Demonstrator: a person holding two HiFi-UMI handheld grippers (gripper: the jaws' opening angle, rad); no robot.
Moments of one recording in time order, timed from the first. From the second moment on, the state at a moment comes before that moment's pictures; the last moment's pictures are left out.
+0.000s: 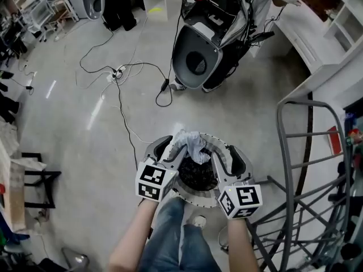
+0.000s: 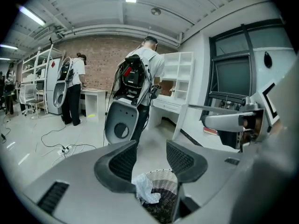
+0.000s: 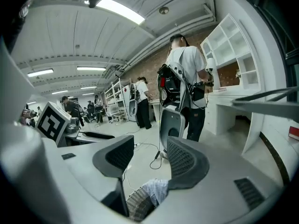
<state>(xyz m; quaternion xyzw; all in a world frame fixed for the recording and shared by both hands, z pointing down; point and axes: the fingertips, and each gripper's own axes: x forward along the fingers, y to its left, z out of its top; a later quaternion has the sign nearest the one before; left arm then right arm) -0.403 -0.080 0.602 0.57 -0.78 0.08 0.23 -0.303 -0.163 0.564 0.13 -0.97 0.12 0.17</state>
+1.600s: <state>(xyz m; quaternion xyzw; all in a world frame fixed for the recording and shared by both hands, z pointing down) -0.466 -0.221 0.950 0.56 -0.74 0.10 0.37 -0.422 -0.270 0.995 0.06 -0.92 0.09 0.38</state>
